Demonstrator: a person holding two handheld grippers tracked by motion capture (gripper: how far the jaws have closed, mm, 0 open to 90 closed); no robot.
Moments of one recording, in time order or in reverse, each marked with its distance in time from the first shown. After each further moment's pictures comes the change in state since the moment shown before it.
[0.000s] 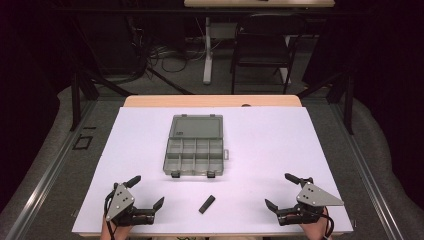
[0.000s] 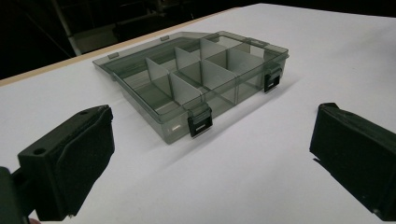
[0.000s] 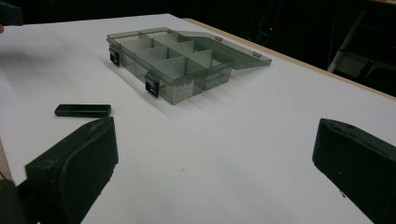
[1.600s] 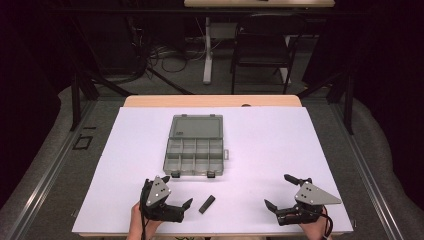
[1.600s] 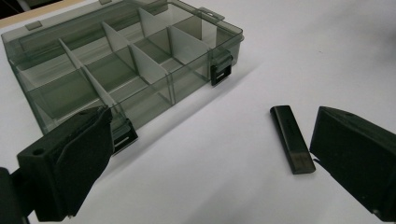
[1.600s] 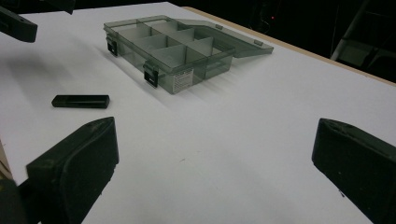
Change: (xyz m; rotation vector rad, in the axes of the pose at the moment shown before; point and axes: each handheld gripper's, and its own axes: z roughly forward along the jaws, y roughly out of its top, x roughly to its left) left arm -0.048 0.033 0.052 0.204 -0.092 -0.011; right arm 0.000 -0.002 0.003 0.043 0.001 0.006
